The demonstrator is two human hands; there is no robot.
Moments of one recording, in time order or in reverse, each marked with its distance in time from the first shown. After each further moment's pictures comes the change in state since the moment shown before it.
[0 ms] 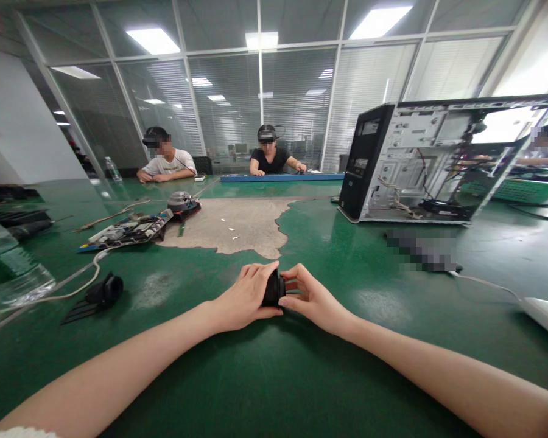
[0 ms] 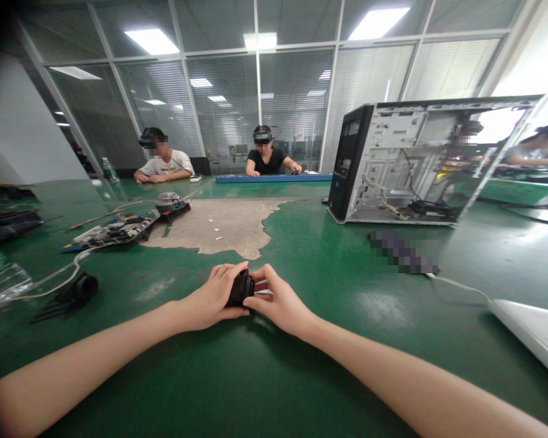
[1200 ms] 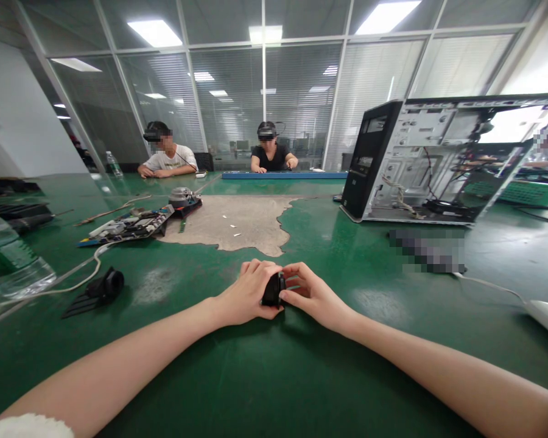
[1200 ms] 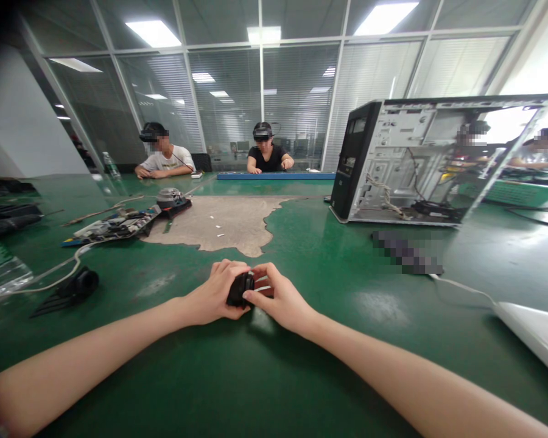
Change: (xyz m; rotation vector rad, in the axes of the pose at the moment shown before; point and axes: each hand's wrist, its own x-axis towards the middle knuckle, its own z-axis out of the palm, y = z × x) left_hand -0.001 -0.007 0.007 0.000 0.048 -0.020; right_hand 0.006 0.000 0.002 -0.038 0.016 0.024
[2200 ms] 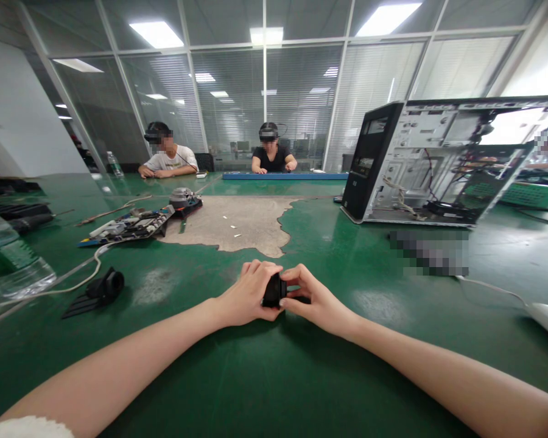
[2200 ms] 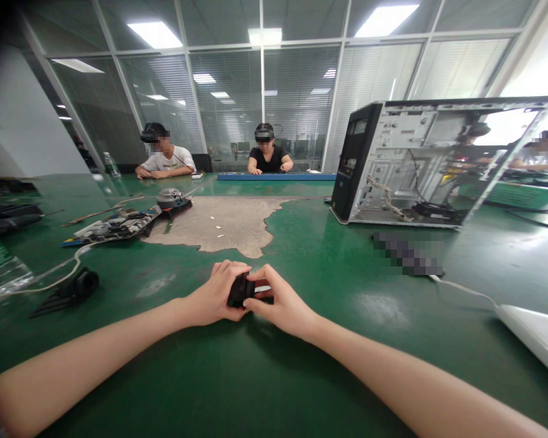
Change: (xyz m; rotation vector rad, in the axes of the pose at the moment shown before) left_hand 0.001 0.001 0.000 -0.027 0.010 -0.020; right_hand -0.002 0.001 0.001 -0.050 -0.026 -0.114
